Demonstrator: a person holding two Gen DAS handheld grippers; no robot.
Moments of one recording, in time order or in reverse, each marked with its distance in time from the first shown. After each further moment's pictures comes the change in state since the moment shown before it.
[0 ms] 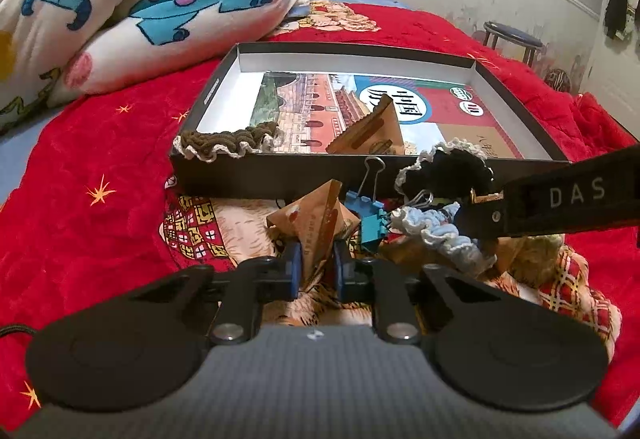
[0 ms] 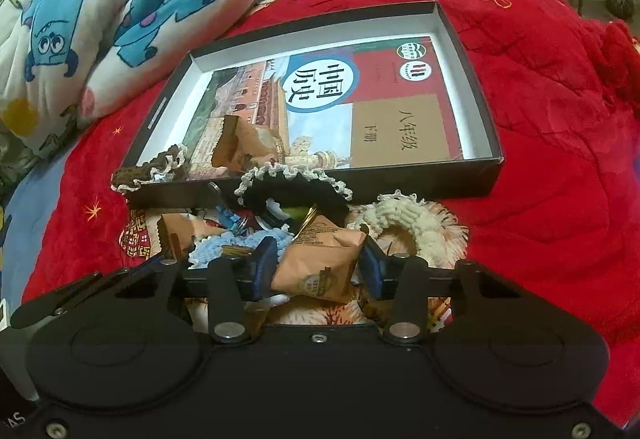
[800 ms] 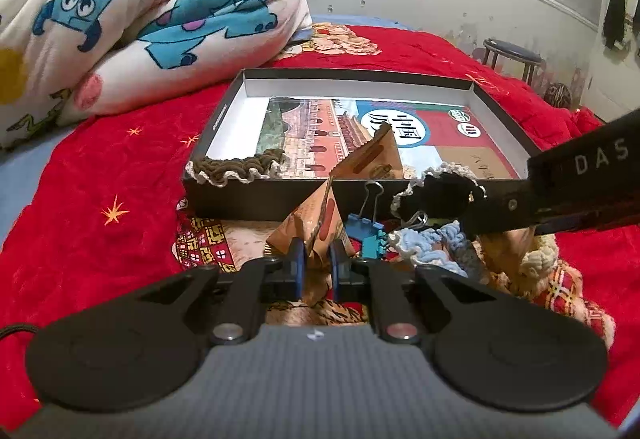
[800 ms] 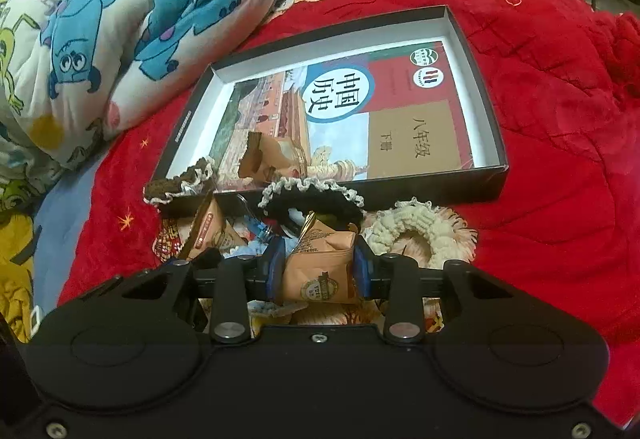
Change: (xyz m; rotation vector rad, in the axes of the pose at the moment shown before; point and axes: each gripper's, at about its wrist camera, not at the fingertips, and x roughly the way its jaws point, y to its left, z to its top) left arm -0.012 0.001 0.003 -0.001 -0.063 0.007; right arm -0.020 -0.008 0.011 0.047 0.005 0.093
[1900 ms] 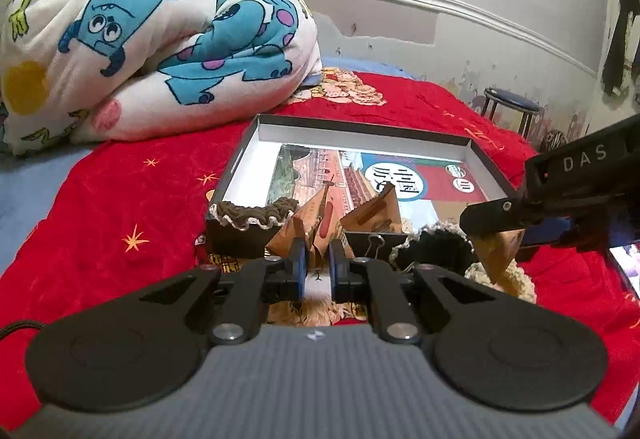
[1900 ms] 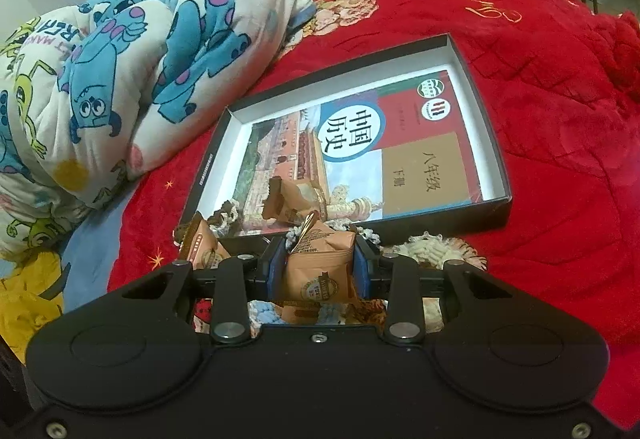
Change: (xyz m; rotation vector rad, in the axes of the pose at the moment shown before) left arm -0.027 0.013 0.009 -0.075 -0.127 -0.019; right arm -0.017 -0.003 0.015 0.057 -0.076 0.075
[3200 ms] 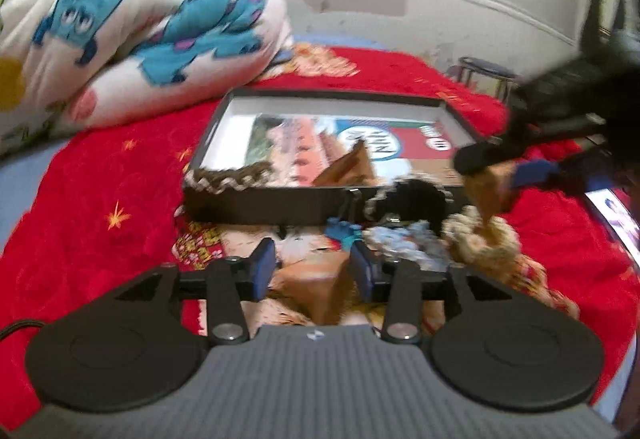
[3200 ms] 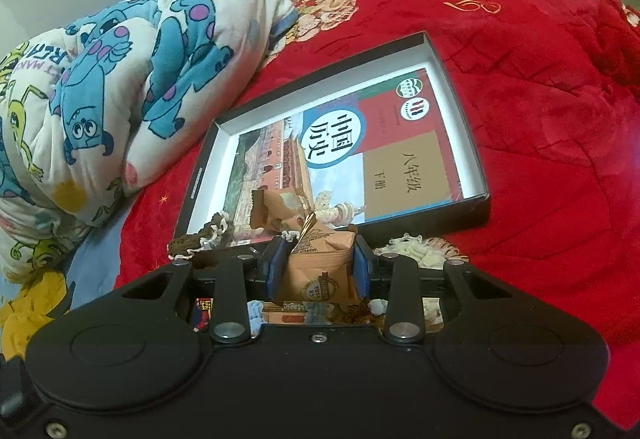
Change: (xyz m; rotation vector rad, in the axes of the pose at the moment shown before) left arm -0.010 -0.010 -0.022 0.106 0.051 -0.065; right arm -0.004 -0.020 0.004 0.083 -0.007 -0.003
